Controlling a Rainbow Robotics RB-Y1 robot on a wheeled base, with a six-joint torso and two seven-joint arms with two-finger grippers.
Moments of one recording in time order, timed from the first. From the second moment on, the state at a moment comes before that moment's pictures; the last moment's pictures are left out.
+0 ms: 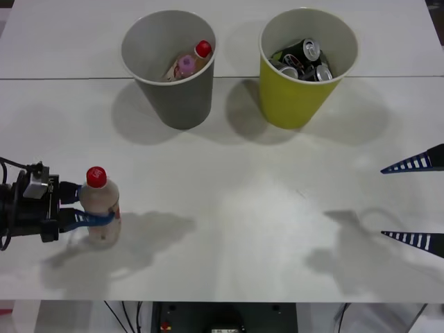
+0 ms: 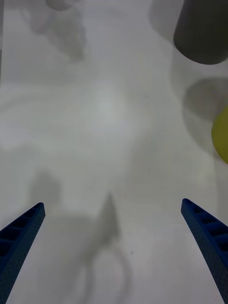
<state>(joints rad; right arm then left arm) 0.26 -1.13 -0.26 -2.01 1.31 -1.13 -0.09 -0.11 0.99 -0.19 -1.38 -0.88 -1.23 -0.13</state>
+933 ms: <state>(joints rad) 0.26 -1.13 -0.26 -2.01 1.31 -1.13 -0.09 -0.48 1.37 -0.18 -1.49 -1.11 -1.23 0.88</state>
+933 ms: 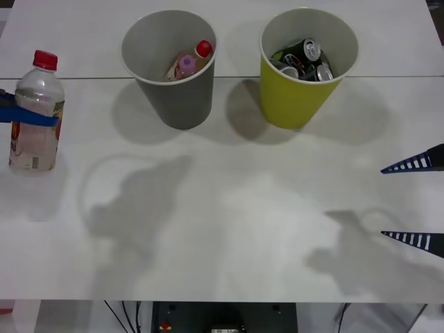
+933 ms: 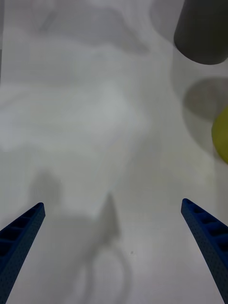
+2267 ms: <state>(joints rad) 0.26 -1.13 -0.26 -2.01 1.31 -1.13 -0.09 -1.63 0.95 -0.98 -1.11 -1.60 -1.32 1.27</state>
